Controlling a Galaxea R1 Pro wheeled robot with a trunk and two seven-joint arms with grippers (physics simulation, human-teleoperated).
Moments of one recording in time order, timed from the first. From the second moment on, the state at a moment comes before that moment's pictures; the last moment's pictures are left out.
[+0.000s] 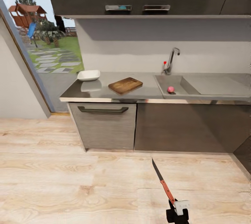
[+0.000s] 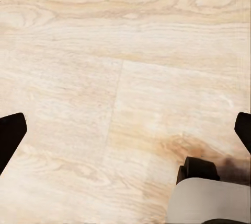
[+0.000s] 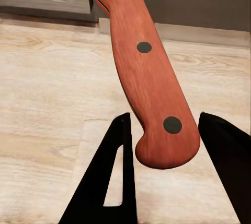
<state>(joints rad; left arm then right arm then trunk) 0.00 0.09 0.12 -0.42 0.03 -0.31 0.14 -0.43 -0.04 -0.07 -0.02 0.12 -0.72 0.06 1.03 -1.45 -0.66</state>
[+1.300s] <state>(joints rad) 0.00 0.09 0.12 -0.39 0.03 -0.31 0.14 -0.44 -0.02 -0.08 -1.43 0.11 0.40 -0.10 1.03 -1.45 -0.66</state>
